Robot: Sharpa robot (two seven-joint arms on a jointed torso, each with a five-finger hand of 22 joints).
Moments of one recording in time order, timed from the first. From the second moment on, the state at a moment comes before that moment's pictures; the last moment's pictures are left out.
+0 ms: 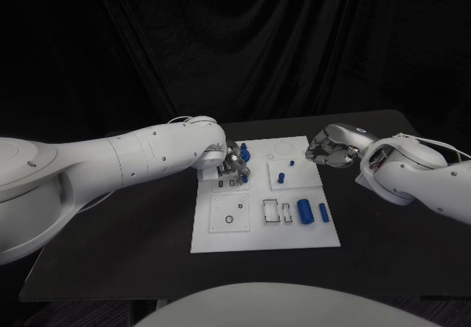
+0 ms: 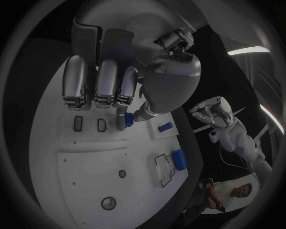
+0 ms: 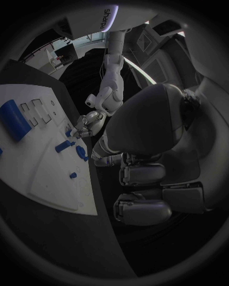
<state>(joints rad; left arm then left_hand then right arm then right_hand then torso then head) 1.29 -0.42 -0.21 1.08 -0.79 0.24 -0.52 1.08 0.07 0.35 0.06 0.41 0.85 0.09 0.40 0.84 1.46 0.03 1.57 1.31 1.46 0.00 1.58 1.31 0.04 1.42 0.04 1.59 1.31 1.31 -0.87 -0.25 1.50 -1.34 -0.37 -0.06 1.48 -0.04 0.18 0.22 0.36 1.06 0.08 0.19 0.25 1.47 0.01 1.55 1.31 1.46 -0.06 1.50 1.31 0.02 1.47 0.05 1.42 1.31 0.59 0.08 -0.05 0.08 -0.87</state>
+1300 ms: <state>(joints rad) 1.28 -0.54 -0.21 1.18 -0.79 0.18 -0.55 1.02 0.02 0.48 0.04 0.53 0.87 0.09 0.41 0.93 1.46 0.02 1.57 1.31 1.47 -0.01 1.58 1.31 0.02 1.46 0.02 1.59 1.31 1.31 -0.89 -0.25 1.50 -1.34 -0.34 -0.07 1.48 -0.04 0.18 0.22 0.36 1.06 0.08 0.19 0.25 1.47 0.01 1.53 1.31 1.46 -0.06 1.50 1.31 0.02 1.47 0.05 1.41 1.31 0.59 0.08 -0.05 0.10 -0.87</state>
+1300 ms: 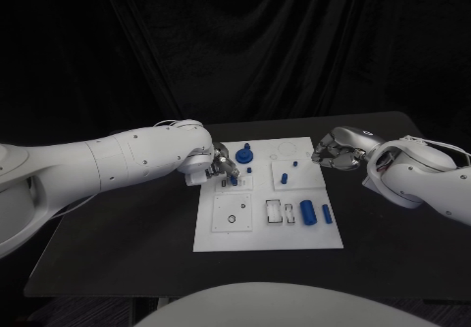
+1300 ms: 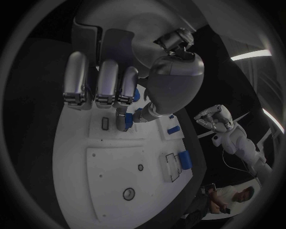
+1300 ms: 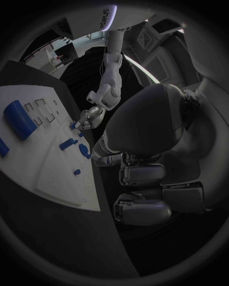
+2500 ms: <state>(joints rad) 1.28 -0.55 -0.21 1.19 -0.79 0.16 -0.56 1.00 0.02 0.52 0.02 0.46 0.89 0.08 0.39 0.94 1.46 0.02 1.57 1.31 1.47 -0.01 1.58 1.31 0.02 1.45 0.01 1.59 1.31 1.30 -0.88 -0.25 1.50 -1.34 -0.32 -0.08 1.48 -0.04 0.19 0.22 0.37 1.06 0.08 0.19 0.25 1.47 0.01 1.52 1.31 1.46 -0.06 1.50 1.31 0.02 1.47 0.05 1.41 1.31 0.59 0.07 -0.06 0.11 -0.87</state>
